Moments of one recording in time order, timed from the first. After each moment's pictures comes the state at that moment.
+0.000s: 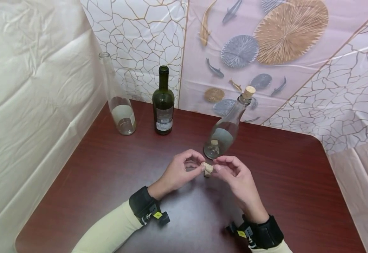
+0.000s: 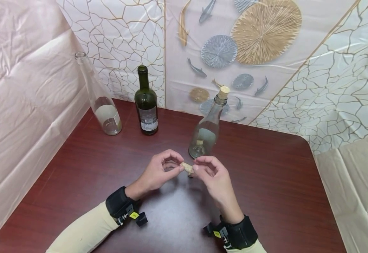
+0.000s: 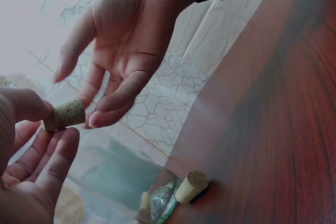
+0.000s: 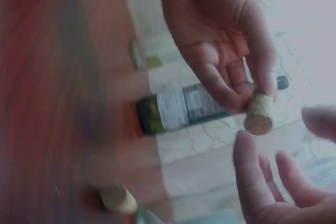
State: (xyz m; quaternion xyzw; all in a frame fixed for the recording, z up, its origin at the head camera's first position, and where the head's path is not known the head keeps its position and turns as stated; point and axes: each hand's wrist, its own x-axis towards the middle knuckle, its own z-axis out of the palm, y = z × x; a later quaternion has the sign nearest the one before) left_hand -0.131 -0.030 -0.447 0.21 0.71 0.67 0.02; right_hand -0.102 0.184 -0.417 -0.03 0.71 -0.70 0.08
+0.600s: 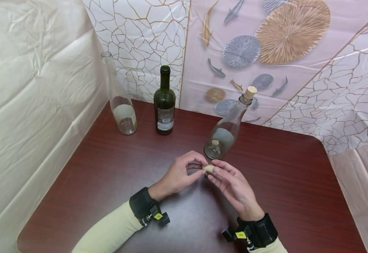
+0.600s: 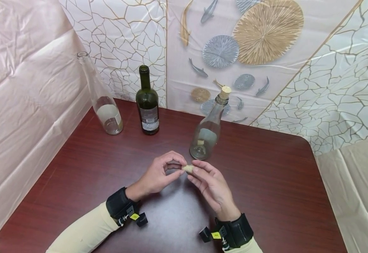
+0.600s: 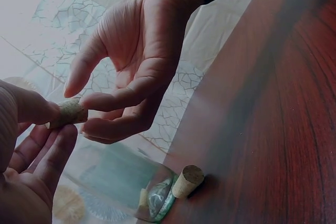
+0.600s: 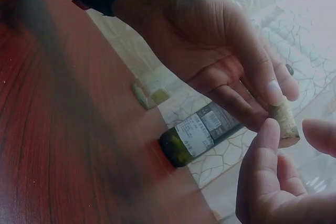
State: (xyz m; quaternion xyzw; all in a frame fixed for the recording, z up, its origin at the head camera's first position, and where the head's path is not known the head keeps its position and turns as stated) left_hand -0.125 -0.032 -0.447 0.29 0.70 0.65 -0.01; right_hand -0.107 0.183 -0.433 0.06 0.51 -0.83 0.22
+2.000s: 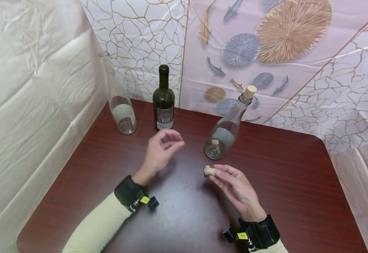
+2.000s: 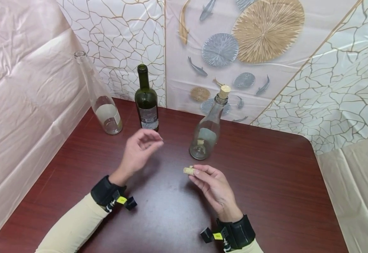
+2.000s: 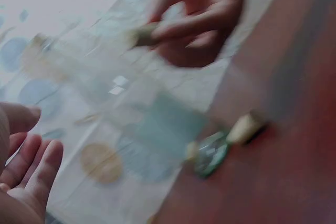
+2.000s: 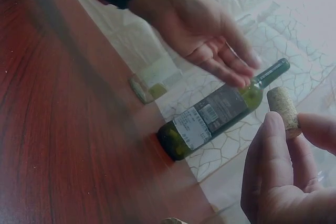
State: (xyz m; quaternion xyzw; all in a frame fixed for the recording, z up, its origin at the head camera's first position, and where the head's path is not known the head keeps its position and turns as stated) left_hand -0.163 -0.079 -0.432 0.15 0.67 0.72 -0.11; right_hand -0.105 0.191 -0.435 0.07 0.51 -0.83 0.22
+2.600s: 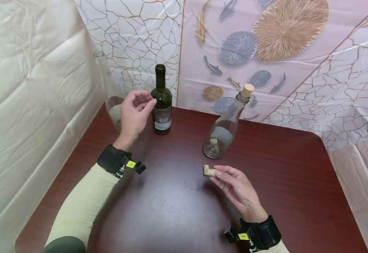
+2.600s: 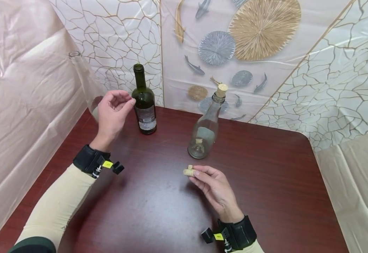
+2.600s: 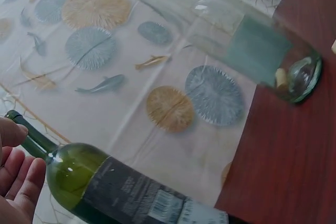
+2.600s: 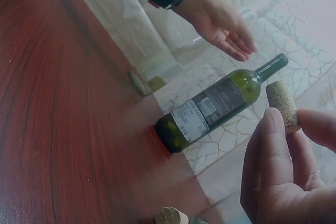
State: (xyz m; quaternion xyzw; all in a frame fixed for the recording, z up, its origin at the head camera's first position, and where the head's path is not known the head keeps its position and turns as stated) left_hand -0.239 -0.136 -0.377 0.07 0.68 0.68 -0.26; right_hand -0.102 0.196 -0.436 0.09 0.53 -0.82 0.21
